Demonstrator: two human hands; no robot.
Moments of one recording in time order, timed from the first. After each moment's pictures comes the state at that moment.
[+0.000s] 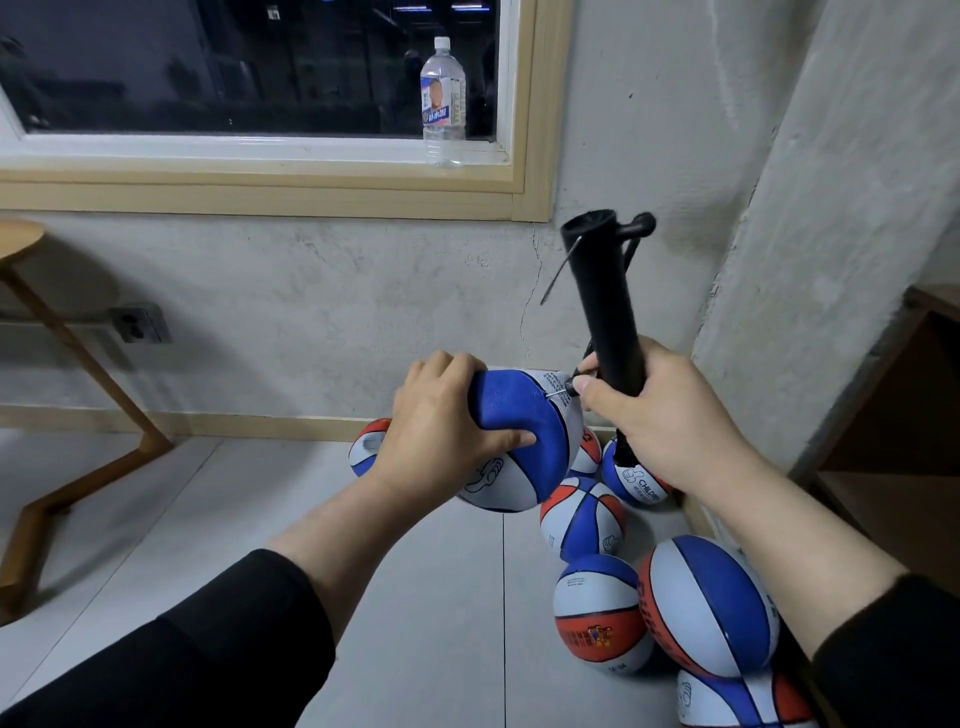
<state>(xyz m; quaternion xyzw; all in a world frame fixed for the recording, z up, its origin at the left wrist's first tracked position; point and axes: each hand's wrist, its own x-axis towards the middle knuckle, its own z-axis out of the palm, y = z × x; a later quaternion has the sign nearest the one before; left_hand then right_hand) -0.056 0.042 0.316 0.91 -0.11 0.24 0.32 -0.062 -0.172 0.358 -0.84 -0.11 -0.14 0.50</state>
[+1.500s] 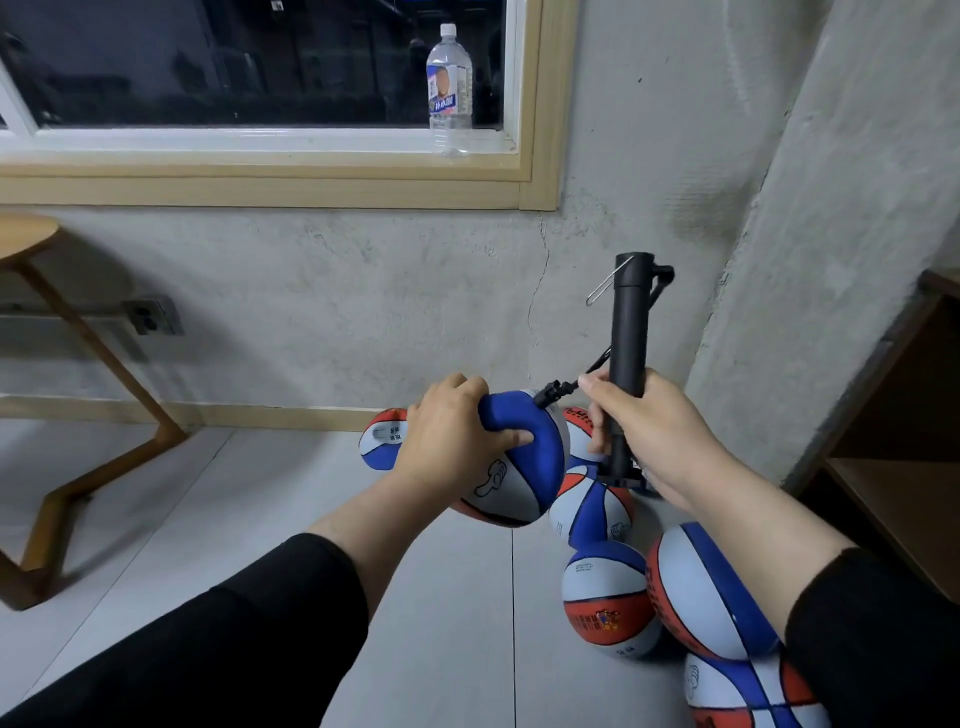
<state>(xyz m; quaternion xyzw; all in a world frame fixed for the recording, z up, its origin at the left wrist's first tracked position) -0.040 0.040 0.285 0.95 -0.05 0.15 0.26 -0.047 -0.169 0.313 -0.73 -0.04 -0.01 0.68</state>
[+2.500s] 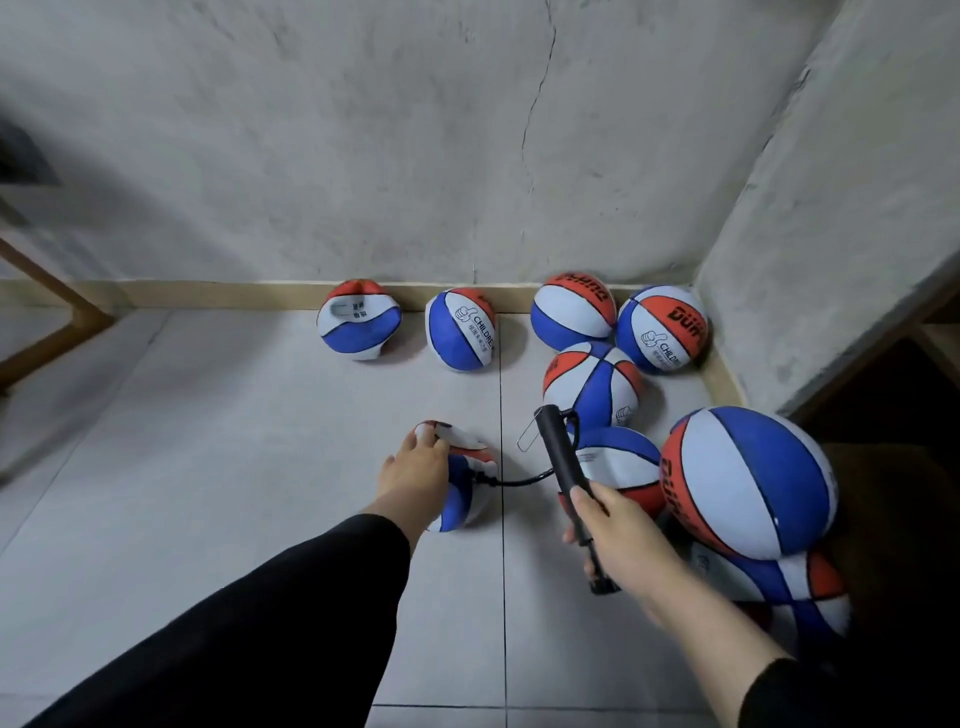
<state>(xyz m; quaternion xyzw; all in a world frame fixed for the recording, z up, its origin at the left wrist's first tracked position) -0.001 0.062 -0.008 0.98 0.00 -0.20 0.04 -0.084 -0.179 0.051 -0.79 0.15 0.20 0.56</state>
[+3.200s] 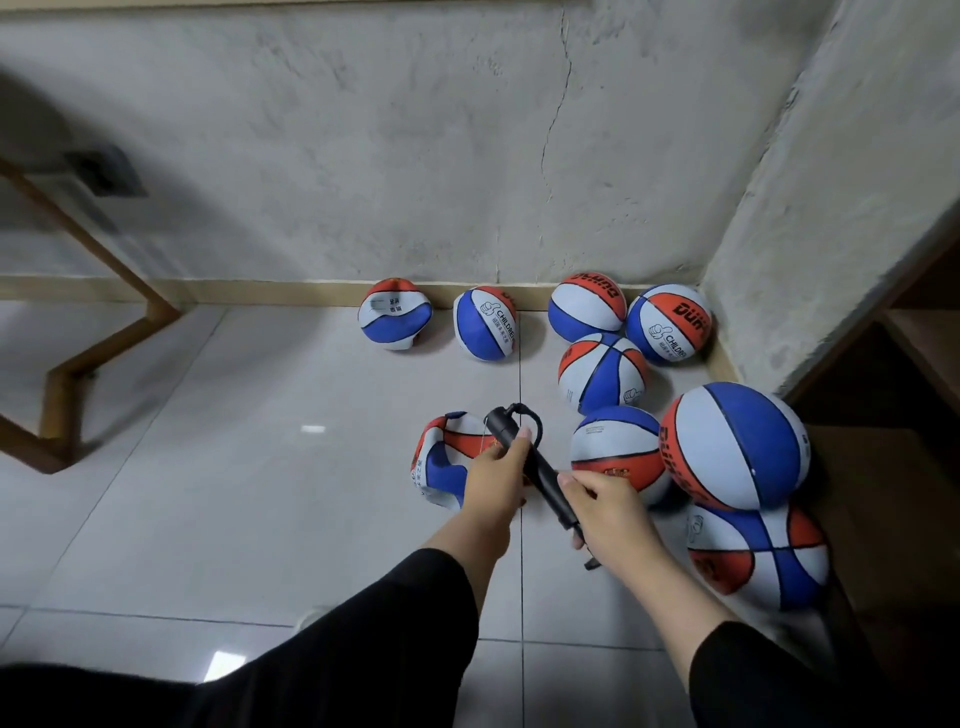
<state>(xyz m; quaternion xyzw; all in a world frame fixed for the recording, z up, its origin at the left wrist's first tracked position) -0.110 -0.015 0.064 0.66 0.27 -0.13 0.69 -0.139 -0.153 0.073 -0.83 0.11 0.15 0.53</state>
